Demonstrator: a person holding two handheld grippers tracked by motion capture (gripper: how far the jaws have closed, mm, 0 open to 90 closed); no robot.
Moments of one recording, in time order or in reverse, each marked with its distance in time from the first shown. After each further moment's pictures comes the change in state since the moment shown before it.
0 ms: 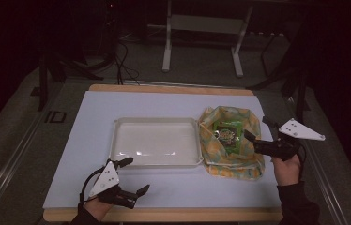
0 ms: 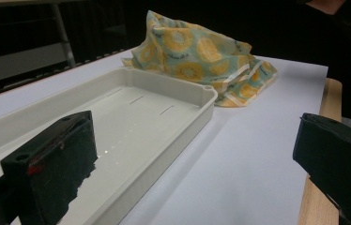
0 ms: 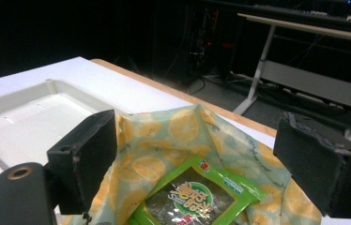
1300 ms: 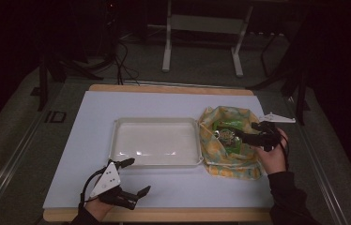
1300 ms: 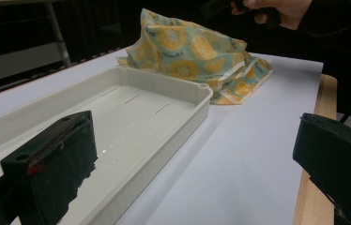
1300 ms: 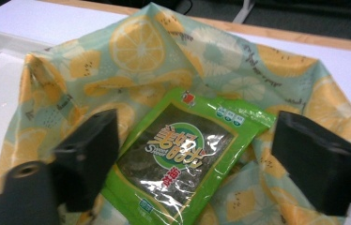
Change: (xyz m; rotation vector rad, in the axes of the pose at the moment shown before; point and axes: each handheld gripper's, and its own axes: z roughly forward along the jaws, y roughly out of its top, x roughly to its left) left arm -0.002 0.000 0.001 0.013 -0.015 0.014; right arm -0.028 -0.037 0.068 0.324 -0.058 0.229
